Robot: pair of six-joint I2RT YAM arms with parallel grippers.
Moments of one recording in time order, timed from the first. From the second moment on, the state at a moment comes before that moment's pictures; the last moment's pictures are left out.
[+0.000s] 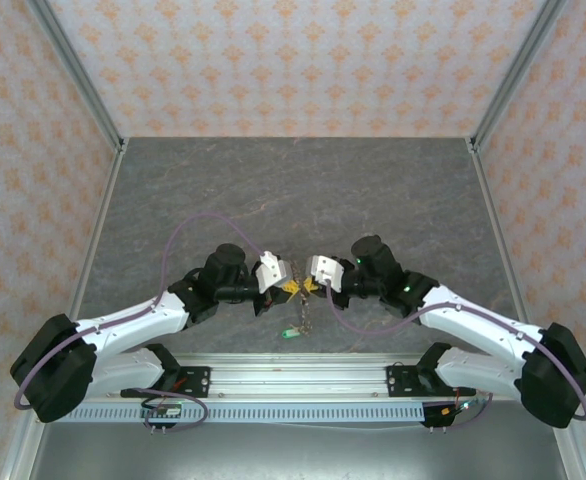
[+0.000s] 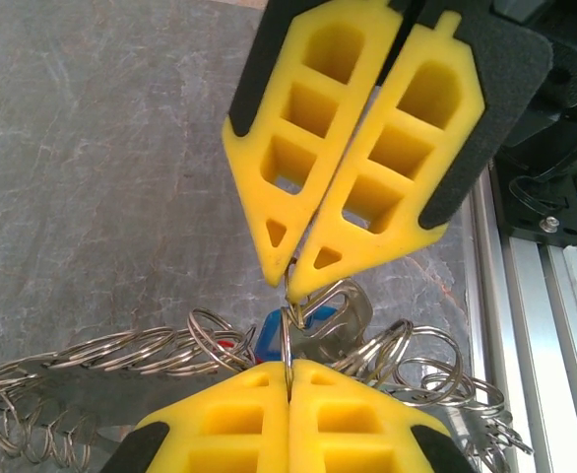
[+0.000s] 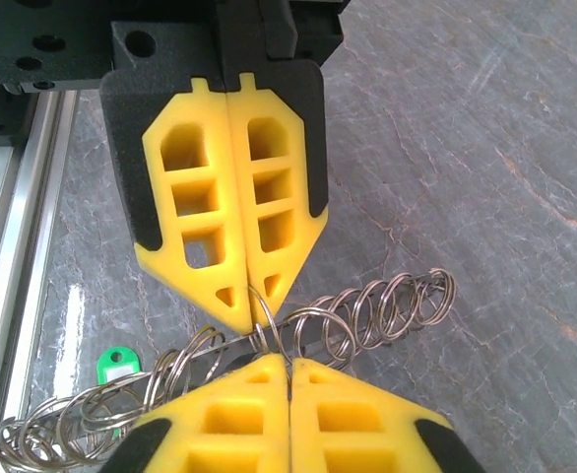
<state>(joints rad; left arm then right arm) -0.70 1.14 0.48 0.15 0.54 0.19 0.77 1.05 0.59 -0.13 -0.44 -0.49</state>
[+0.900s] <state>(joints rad) -0.70 1.09 0.50 0.10 0.69 0.25 0.76 0.91 0.44 0.04 -0.53 -0.36</state>
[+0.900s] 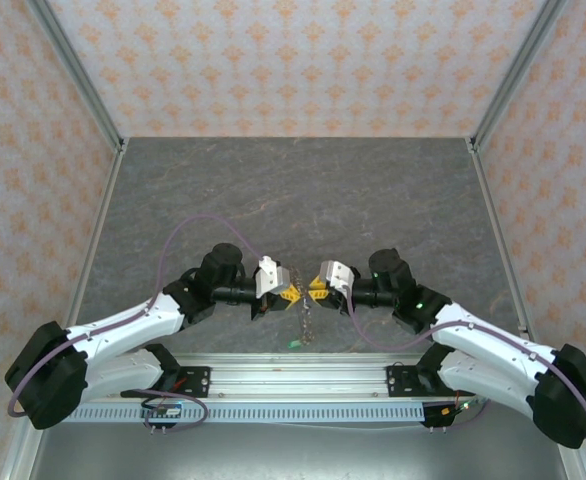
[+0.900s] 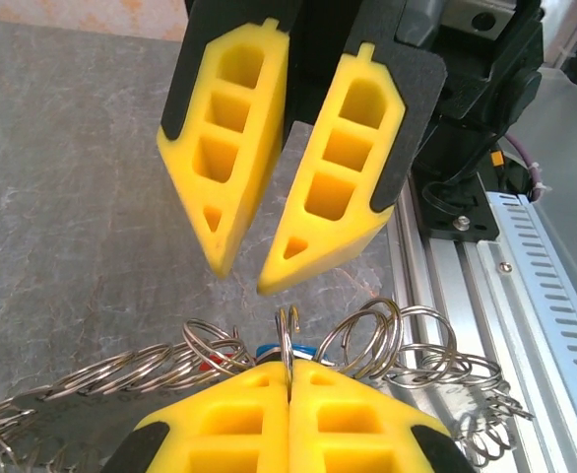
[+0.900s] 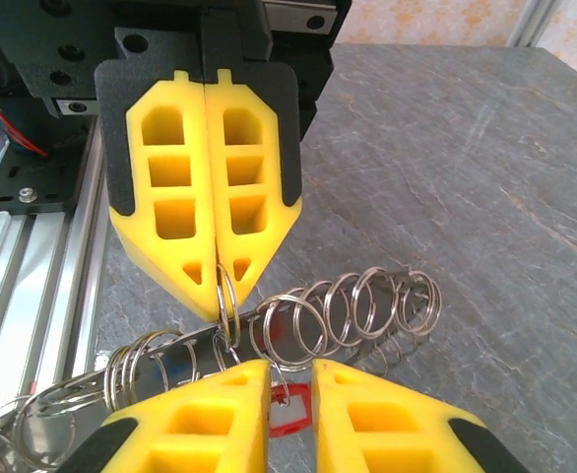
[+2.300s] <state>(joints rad) -0.71 1.14 0.56 0.03 0.73 0.28 0.76 0.78 0.36 0.05 -0.59 -0.35</state>
